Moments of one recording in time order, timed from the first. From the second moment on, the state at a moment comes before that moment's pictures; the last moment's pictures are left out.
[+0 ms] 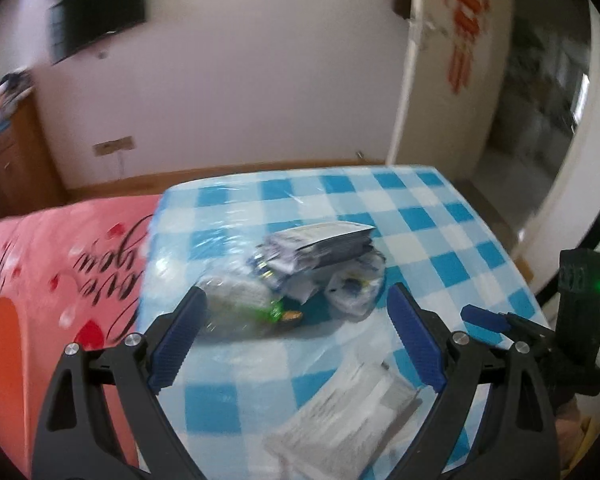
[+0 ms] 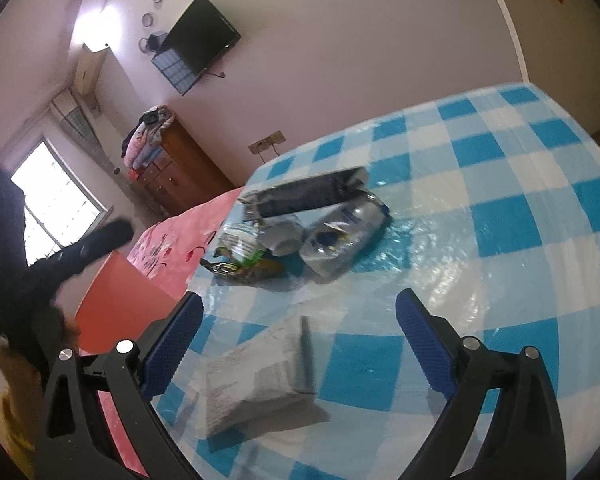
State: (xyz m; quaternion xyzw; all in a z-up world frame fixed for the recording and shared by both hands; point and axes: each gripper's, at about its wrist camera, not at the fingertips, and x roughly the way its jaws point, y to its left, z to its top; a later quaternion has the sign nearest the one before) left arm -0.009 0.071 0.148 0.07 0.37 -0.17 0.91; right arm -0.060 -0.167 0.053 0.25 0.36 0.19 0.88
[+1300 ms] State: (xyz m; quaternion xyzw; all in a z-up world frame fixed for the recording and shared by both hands) left arm 0.125 -0.039 0.057 0.22 0.51 -0.25 0.79; right arm -0.045 -0.230 0.019 0.33 0.38 0.19 0.84
